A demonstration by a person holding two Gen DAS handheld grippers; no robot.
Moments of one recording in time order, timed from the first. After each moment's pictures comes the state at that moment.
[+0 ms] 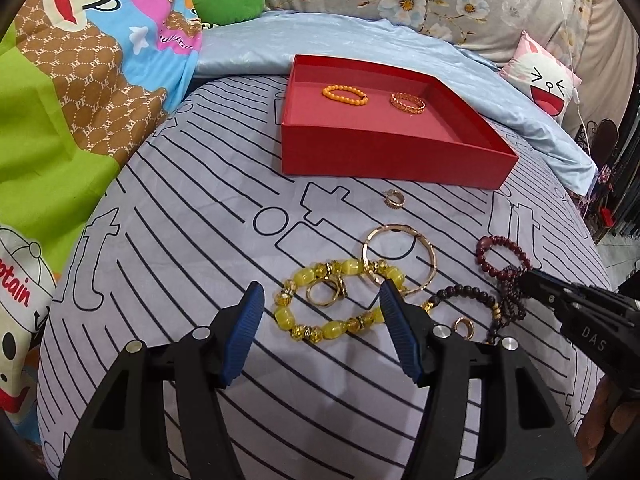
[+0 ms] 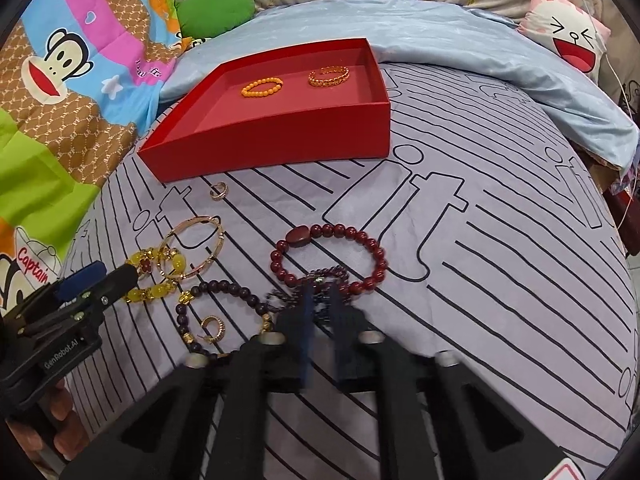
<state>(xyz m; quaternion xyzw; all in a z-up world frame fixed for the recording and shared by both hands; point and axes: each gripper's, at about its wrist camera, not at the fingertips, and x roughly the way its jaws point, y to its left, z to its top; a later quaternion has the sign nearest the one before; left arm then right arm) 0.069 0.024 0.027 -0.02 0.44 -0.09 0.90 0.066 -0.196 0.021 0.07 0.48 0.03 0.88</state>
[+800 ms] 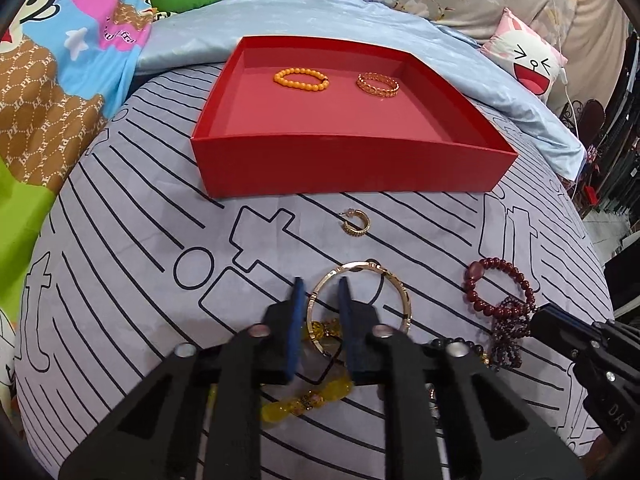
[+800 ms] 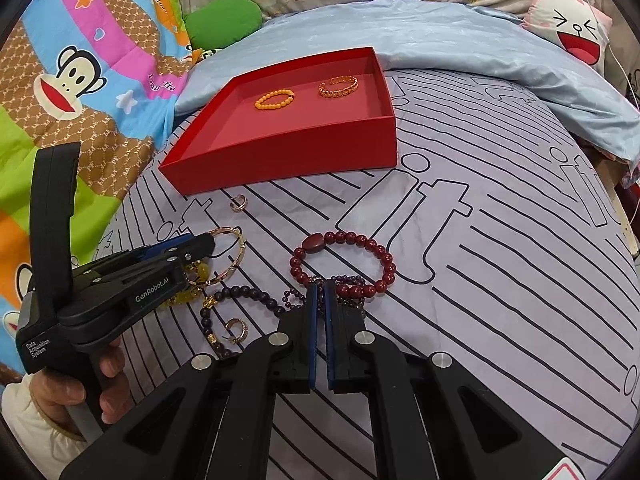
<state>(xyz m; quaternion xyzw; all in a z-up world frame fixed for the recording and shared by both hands) 0.118 -0.013 0.011 -0.01 0.47 -0.14 0.87 0.059 -0.198 0.036 0.09 0.47 0.05 0.88</state>
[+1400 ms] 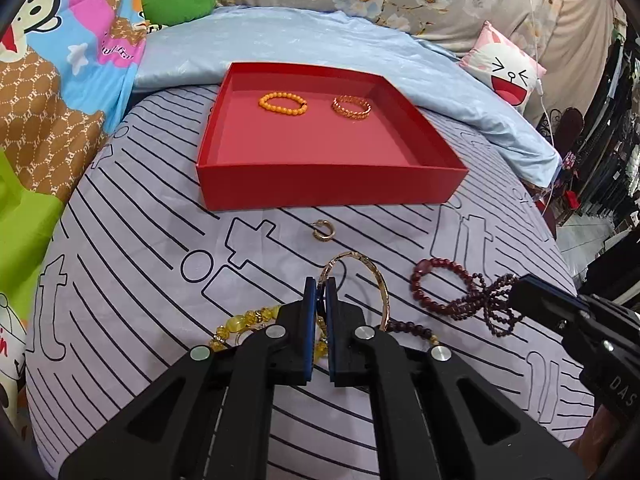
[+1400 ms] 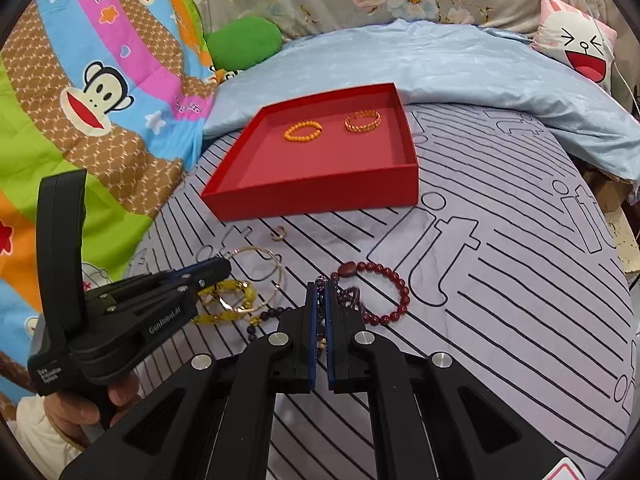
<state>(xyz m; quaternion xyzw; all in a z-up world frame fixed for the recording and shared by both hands) 0.091 -0.009 0.050 -0.03 0.45 -0.17 0.88 0.047 -0.192 0.081 0.10 0.43 0.08 0.90</state>
